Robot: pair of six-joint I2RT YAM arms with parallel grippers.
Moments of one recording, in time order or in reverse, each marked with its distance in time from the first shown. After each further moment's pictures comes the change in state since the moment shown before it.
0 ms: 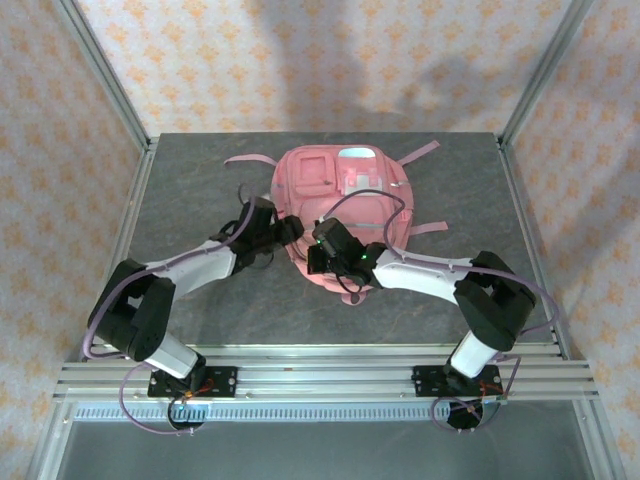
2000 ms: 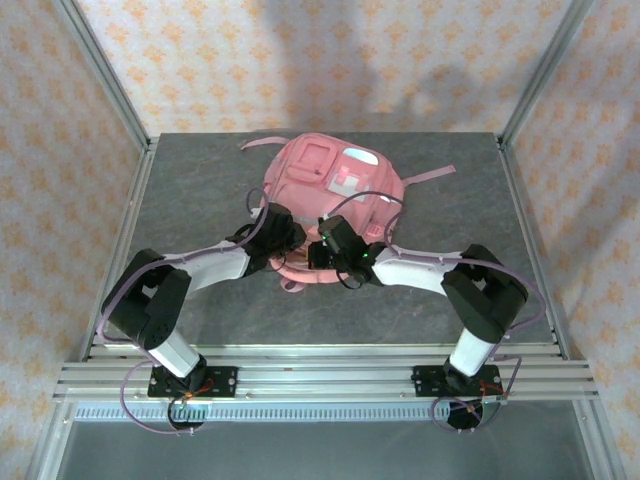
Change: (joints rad) left arm -0.059 0.093 0.052 0.008 -0.124 -0.153; right arm -0.056 0.058 -0.039 0.143 -0.070 0.025
